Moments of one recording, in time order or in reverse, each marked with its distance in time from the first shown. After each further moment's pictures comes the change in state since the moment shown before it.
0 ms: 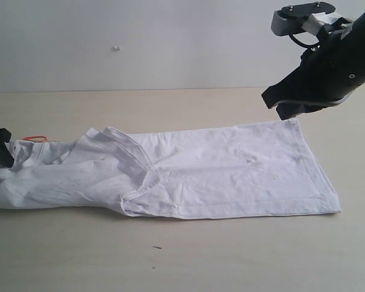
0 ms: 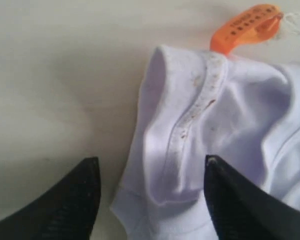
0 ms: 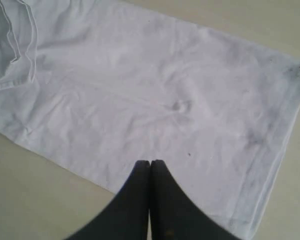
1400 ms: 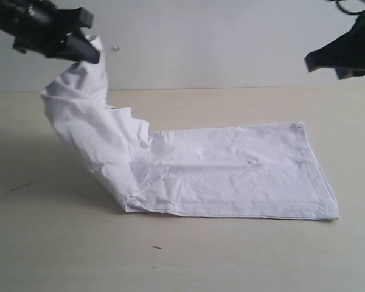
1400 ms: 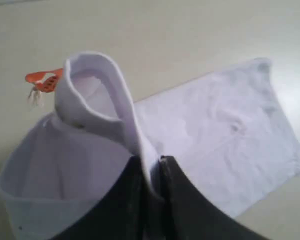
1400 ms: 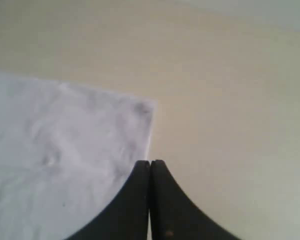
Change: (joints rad) left arm -0.433 -0.282 -0.253 -0.224 0.171 -0.078; right arm -0.087 -0.058 -0.025 -0.469 -0.105 0.461
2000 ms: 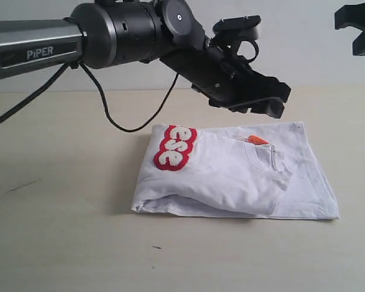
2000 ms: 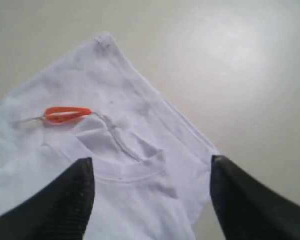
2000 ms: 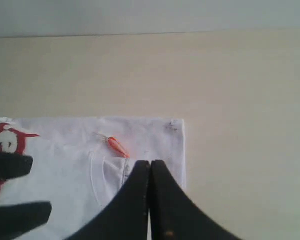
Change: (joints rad) left arm -0.542 0.339 -0.276 0.102 -0.246 -0.139; right arm -0.131 -0.081 0.000 0.388 -0.014 -0.190
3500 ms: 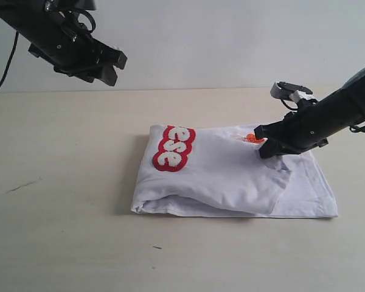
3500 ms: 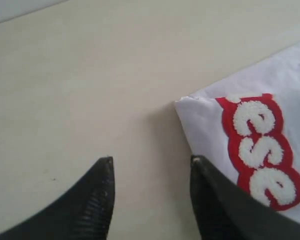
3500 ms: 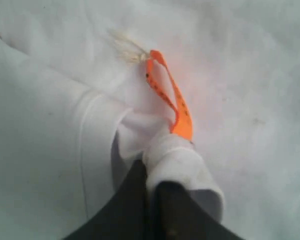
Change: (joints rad) left arm 0.388 -0.297 0.301 0.411 0.086 -0.157; right arm -0.006 0.731 -0.081 0.733 -0.037 -0.827
